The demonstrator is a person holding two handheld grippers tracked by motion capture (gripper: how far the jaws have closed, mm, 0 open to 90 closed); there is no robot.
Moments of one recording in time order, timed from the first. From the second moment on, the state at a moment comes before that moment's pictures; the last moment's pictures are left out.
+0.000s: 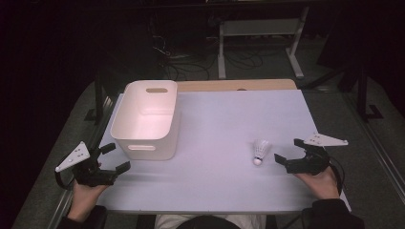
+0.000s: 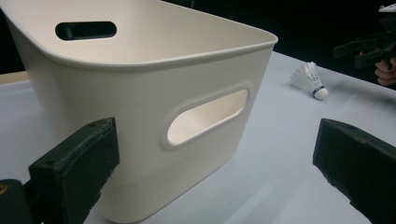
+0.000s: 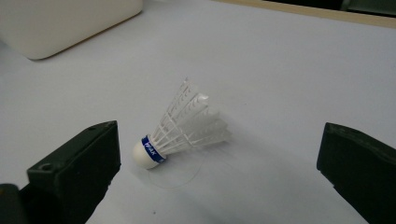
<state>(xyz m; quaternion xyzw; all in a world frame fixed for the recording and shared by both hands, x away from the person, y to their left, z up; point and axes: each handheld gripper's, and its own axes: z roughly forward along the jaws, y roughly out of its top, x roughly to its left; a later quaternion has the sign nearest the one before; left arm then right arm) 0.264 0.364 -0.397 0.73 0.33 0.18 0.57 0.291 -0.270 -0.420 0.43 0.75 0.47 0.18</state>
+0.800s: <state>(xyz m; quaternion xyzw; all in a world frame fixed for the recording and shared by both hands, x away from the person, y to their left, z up) 0.264 0.363 -0.397 0.73 0.33 0.18 0.57 0.290 -0.268 -0.419 0.42 0.76 0.47 0.17</state>
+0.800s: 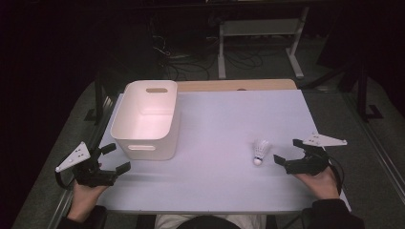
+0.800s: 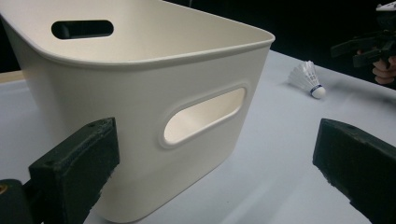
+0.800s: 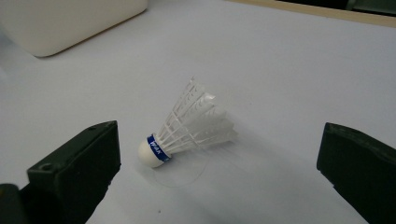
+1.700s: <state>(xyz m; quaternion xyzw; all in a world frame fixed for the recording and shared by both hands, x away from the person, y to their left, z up) 0.263 0.362 -0.398 0.73 0.33 0.18 0.57 0.308 -0.265 -0.405 0.43 0.78 0.43 0.16</state>
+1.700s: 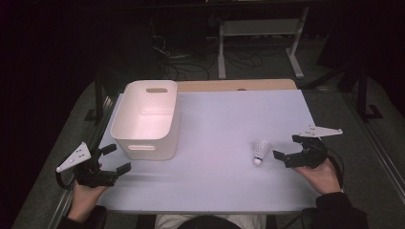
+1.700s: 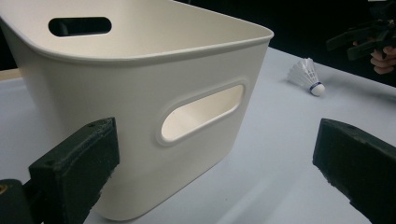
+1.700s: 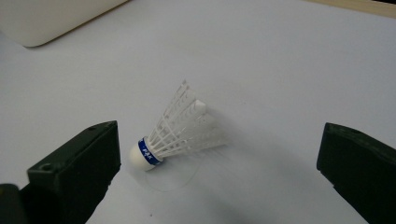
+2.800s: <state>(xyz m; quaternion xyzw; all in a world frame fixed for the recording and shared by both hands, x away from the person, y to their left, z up) 0.263 0.362 -0.398 0.73 0.33 0.18 0.57 0.333 -0.265 -0.400 0.44 0.80 0.39 0.10</state>
